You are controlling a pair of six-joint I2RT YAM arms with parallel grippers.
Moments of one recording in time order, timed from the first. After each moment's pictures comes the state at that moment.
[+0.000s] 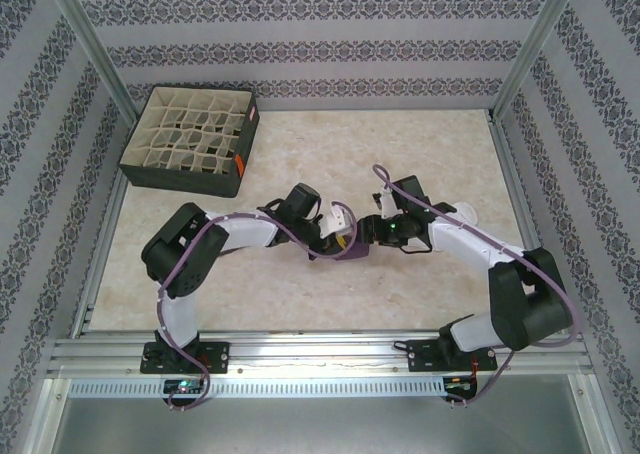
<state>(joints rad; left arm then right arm) -0.65 1.91 1.05 -0.02 0.69 0.37 0.36 1.43 0.80 -0.45 -0.44 0.40</state>
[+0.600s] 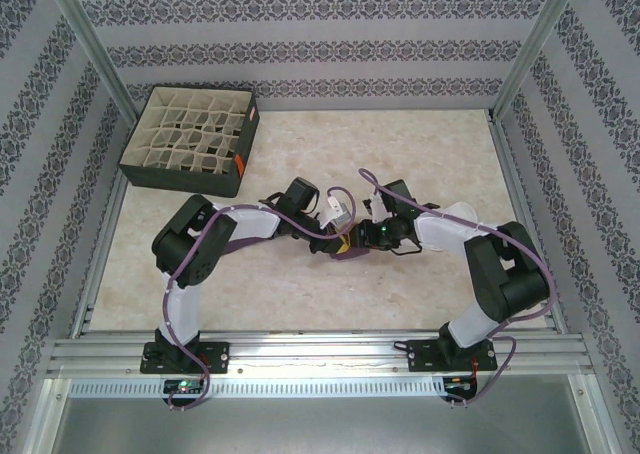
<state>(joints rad) -0.61 1.99 1.11 -0.05 0.82 0.18 0.39 1.60 0.80 -0.34 -0.47 0.39</state>
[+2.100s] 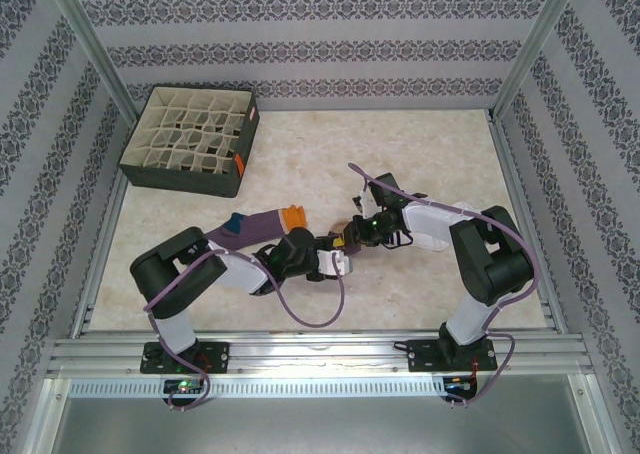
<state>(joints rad) -0.85 1.78 0.64 0.61 0.17 0.73 0.41 1.72 0.92 -0.41 -0.52 0.39</state>
